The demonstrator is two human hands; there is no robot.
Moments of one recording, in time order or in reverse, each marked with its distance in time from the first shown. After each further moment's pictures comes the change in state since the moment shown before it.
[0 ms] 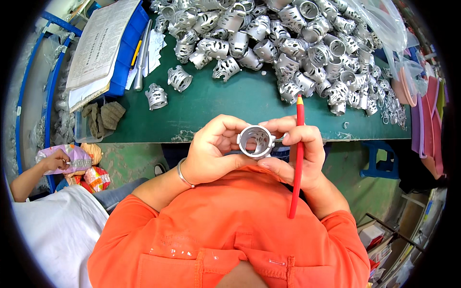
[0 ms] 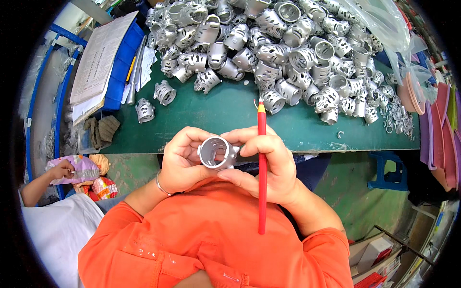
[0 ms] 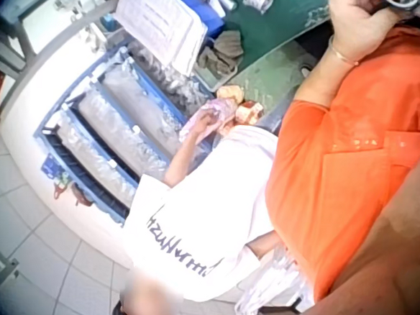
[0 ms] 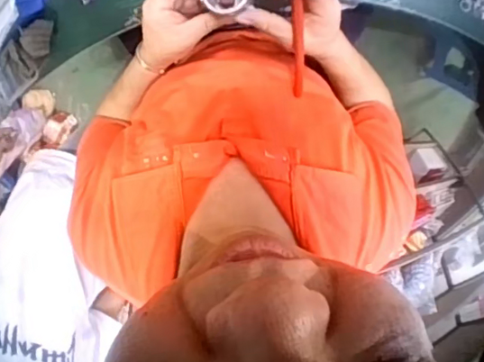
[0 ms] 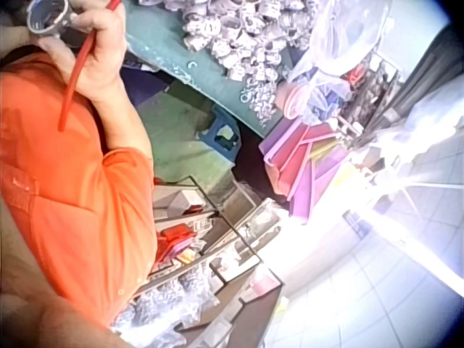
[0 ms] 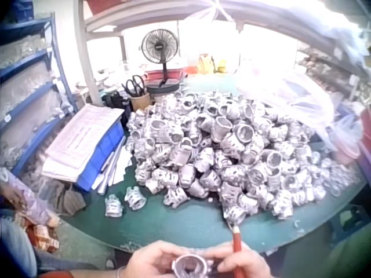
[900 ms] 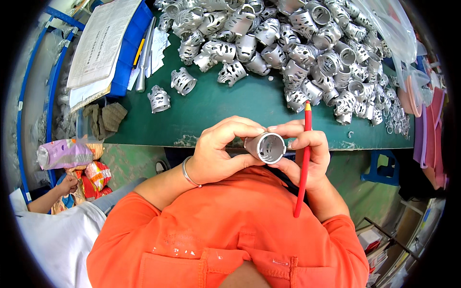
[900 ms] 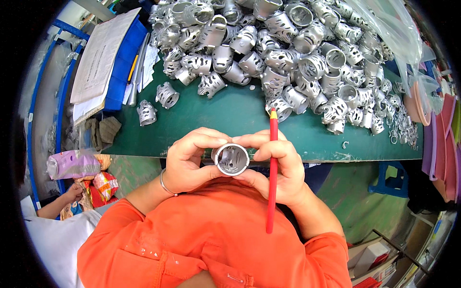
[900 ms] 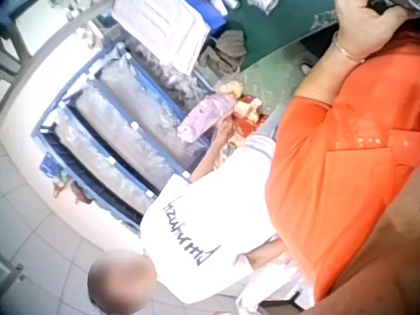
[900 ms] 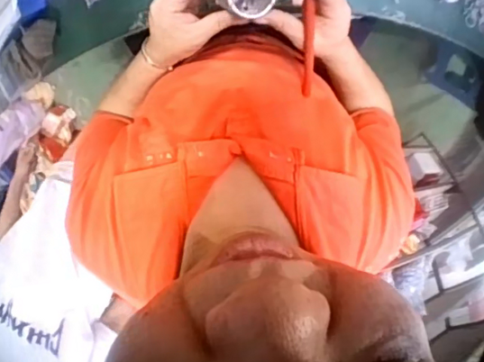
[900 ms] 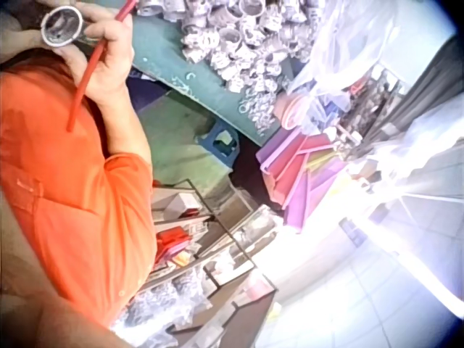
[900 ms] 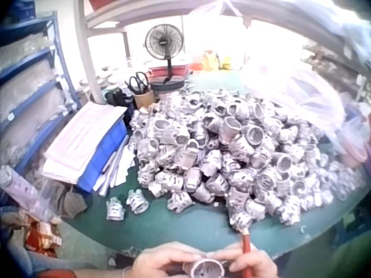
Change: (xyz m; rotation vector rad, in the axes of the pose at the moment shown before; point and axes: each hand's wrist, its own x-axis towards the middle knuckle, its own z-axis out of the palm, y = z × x) left_hand 0.019 -0.007 -0.011 0.450 0.040 0.269; right_hand 0.003 0.019 -0.014 0.011 -0.040 -0.005
